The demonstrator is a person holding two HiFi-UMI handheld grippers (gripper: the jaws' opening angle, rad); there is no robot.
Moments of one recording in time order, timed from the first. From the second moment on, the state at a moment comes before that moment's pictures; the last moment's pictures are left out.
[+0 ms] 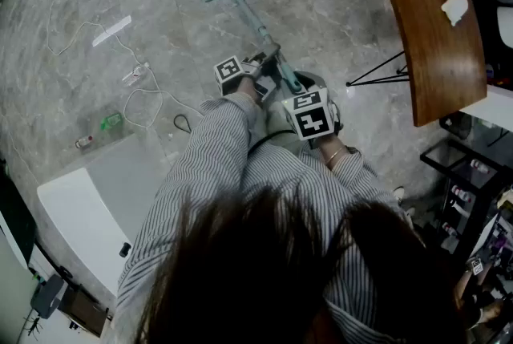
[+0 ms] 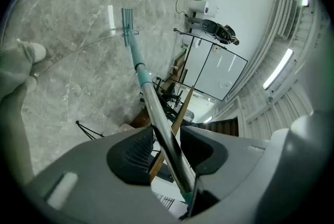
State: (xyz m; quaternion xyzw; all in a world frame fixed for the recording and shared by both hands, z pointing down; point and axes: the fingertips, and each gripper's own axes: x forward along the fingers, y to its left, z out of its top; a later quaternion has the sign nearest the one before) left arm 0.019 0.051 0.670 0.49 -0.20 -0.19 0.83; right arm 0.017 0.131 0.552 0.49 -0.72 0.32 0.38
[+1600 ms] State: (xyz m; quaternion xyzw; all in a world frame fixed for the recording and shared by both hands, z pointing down) left arm 0.014 -0.179 0.650 0.47 -0.20 -0.24 0.83; right arm 0.014 -0.093 0.536 0.51 -0.74 0.30 0.32
